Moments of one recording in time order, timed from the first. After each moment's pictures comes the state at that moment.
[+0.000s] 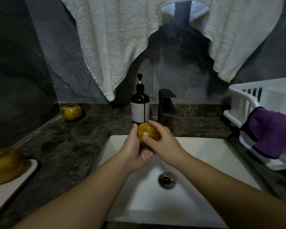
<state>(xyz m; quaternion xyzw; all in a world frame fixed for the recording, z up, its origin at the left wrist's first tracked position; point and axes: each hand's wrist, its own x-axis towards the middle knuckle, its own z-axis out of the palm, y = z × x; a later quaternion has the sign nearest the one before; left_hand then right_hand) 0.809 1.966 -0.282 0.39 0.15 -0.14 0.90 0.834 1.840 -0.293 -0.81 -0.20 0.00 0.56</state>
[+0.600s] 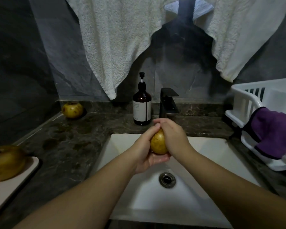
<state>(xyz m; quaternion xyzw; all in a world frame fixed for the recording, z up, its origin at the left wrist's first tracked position) 0.796 1.949 -0.275 0.52 0.09 -0.18 0.83 0.837 1.835 -0.278 -0.75 -0.13 -0.08 0.64</state>
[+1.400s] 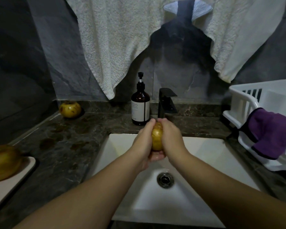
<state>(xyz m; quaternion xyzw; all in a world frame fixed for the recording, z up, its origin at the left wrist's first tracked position) 0.799 1.936 -0.275 0.56 0.15 -0.10 0.81 0.841 1.851 -0.289 -0.77 -0.06 -0.12 0.63</state>
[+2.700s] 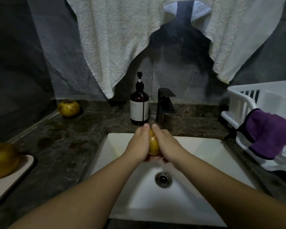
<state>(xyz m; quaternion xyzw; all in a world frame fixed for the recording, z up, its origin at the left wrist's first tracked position) 0.814 1.954 -0.294 0.76 0.09 0.02 0.65 0.828 1.836 -0.285 -0.83 -0.03 0.09 0.54</state>
